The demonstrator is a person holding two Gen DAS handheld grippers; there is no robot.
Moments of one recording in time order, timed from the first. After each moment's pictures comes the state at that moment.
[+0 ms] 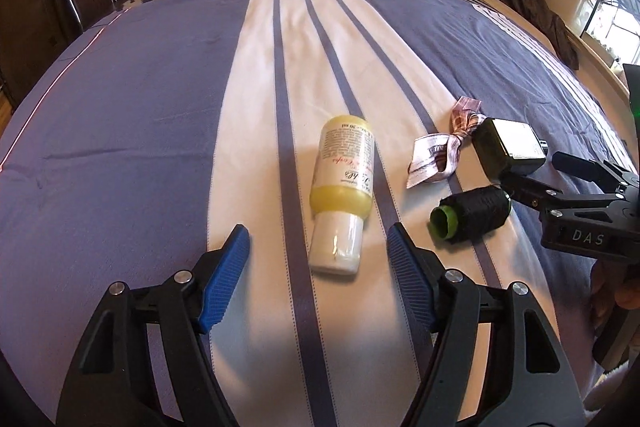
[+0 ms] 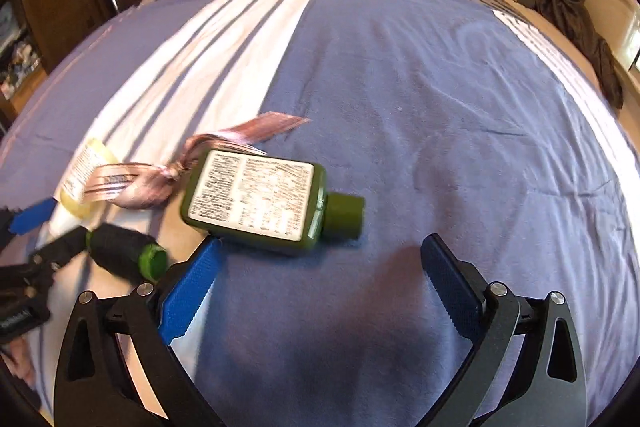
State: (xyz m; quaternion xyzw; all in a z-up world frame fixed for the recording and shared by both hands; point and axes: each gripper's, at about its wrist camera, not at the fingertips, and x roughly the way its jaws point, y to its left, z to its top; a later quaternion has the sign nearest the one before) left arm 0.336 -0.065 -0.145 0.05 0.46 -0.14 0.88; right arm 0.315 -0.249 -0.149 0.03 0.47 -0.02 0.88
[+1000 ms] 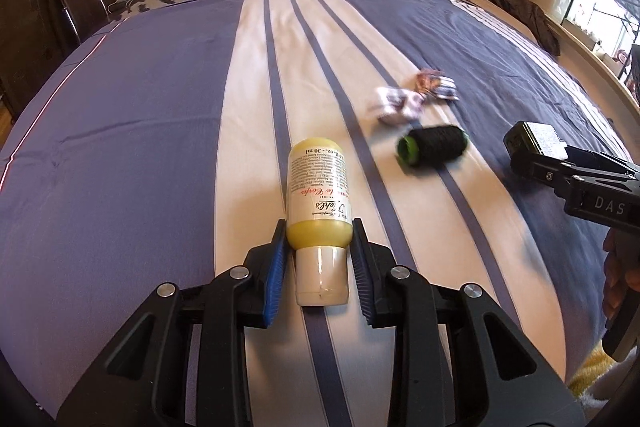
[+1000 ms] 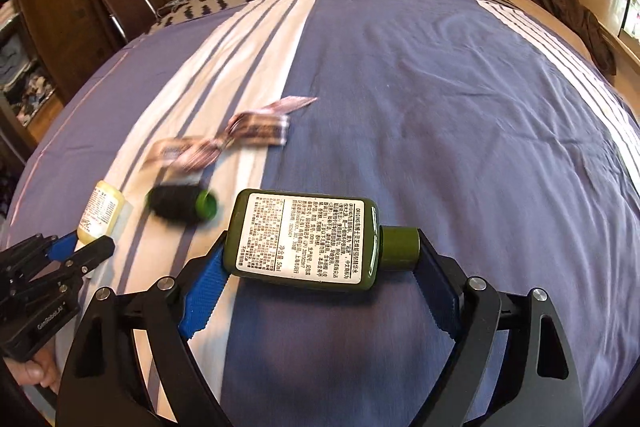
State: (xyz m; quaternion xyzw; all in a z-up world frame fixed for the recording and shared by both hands) left arm 0.269 -0.053 -0.136 0.06 0.44 -0.16 0.88; right arm 0.249 -0.250 -0.131 0.08 0.44 -0.01 0.89
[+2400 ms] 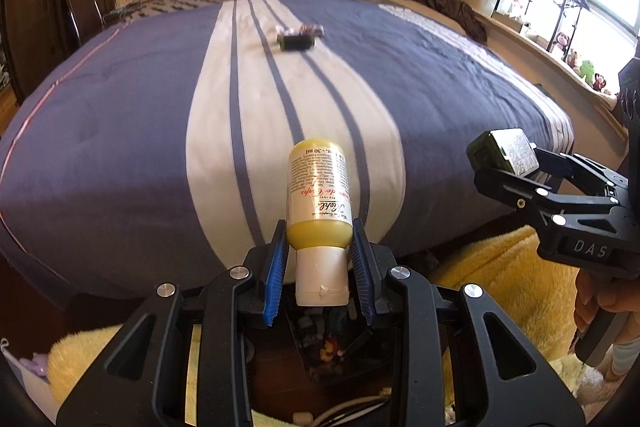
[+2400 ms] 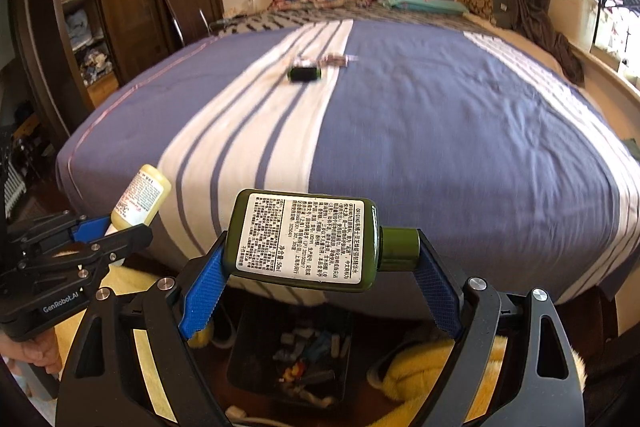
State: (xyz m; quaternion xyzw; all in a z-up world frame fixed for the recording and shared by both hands) left arm -0.004 -0.028 -0.130 0.05 0.41 -0.22 0.89; right arm -0.039 -0.194 -0.120 0.04 0.37 0.02 0.93
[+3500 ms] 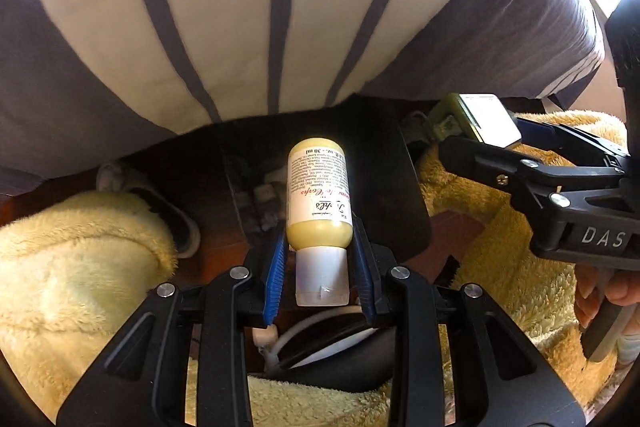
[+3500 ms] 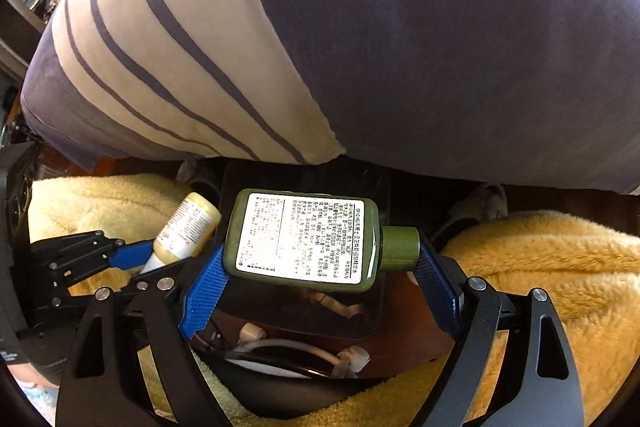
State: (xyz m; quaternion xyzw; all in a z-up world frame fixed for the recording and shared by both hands) left arm 0.013 -0.050 -0.310 0.04 0.63 -0.24 0.74; right arm -0.010 -0.183 -0.293 0.11 0.59 0.04 0.80
